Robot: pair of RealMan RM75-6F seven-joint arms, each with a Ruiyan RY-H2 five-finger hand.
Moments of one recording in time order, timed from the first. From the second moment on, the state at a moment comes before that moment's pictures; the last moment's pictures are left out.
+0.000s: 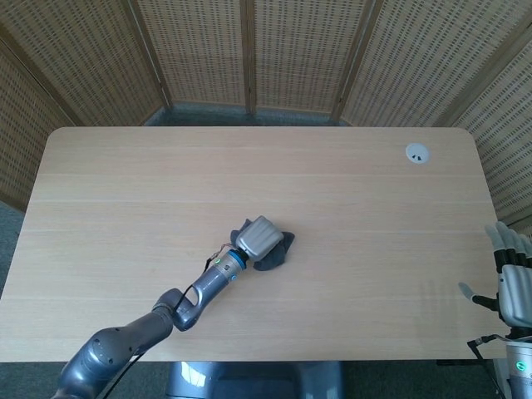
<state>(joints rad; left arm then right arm) -1.13 -2.21 -0.17 -0.51 1.46 0.80 0.13 0.07 -1.14 0.15 -1.59 -1.39 1.49 0.06</state>
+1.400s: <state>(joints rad) -0.95 -2.19 -0.07 -0.37 1.50 0.96 -0.19 0.07 -1.16 0.14 -1.59 -1.39 1.49 0.03</state>
